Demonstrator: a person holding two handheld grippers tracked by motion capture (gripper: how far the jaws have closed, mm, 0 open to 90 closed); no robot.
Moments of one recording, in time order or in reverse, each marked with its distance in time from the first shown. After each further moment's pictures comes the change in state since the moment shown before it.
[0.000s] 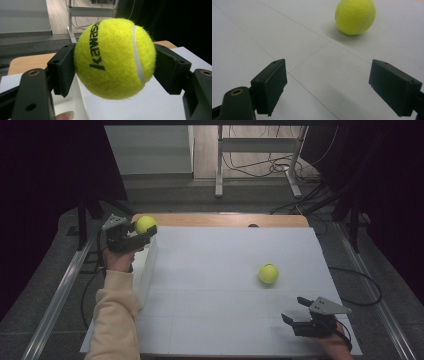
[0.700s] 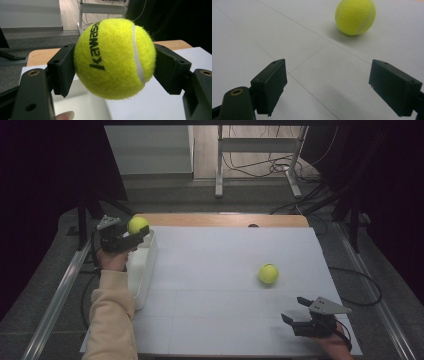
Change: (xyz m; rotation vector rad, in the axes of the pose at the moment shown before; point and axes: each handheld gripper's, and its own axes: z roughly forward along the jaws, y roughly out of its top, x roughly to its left) left arm 0.021 -0.005 0.002 0.030 0.074 -0.028; right arm 0.000 0.000 0.000 0.001 -0.002 0.003
